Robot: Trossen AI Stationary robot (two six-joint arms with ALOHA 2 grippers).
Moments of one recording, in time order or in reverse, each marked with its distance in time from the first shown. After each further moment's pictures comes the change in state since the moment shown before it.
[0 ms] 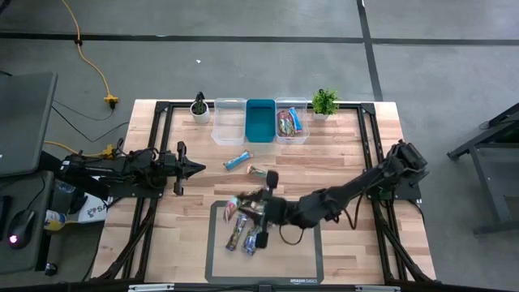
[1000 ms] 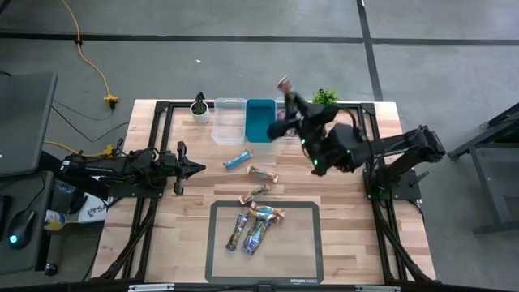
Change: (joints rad) left arm 0.000 0.000 0.000 0.000 0.000 0.000; right arm -0.298 -0.240 0.000 0.036 0.689 -0.065
